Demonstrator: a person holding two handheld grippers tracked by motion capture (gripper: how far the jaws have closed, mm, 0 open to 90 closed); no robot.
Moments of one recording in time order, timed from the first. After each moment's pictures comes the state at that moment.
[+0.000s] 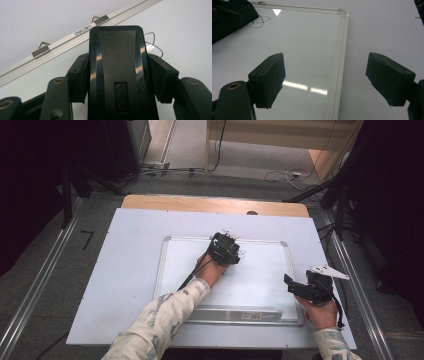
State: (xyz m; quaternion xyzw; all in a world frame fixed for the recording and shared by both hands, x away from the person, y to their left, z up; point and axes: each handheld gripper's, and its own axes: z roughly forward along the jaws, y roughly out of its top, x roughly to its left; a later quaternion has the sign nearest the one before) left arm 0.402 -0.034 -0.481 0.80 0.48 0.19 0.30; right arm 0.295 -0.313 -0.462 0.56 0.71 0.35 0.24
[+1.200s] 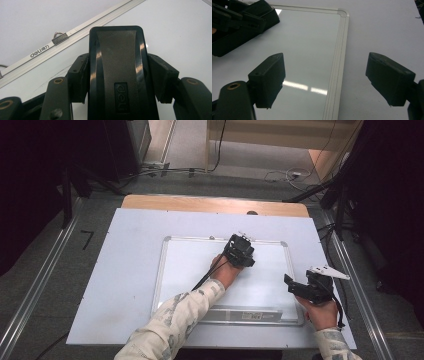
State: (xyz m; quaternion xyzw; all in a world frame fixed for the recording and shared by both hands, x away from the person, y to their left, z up) left arm 0.402 -0.077 -0.481 0.82 0.45 0.18 0.31; right arm 0.295 -0.314 -0.462 0.56 0.71 0.35 0.24
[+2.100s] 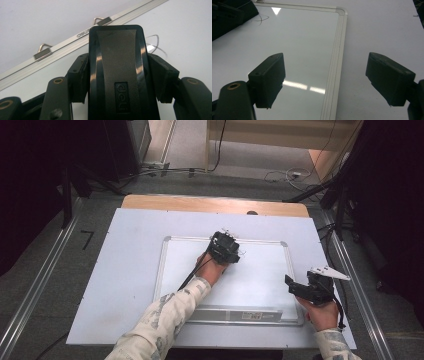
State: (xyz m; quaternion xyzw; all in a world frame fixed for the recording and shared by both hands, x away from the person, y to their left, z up) left arm 0.407 -0.026 -0.482 0.80 0.48 0.19 0.30; right arm 0.293 -0.316 -0.463 0.56 0.71 0.35 0.24
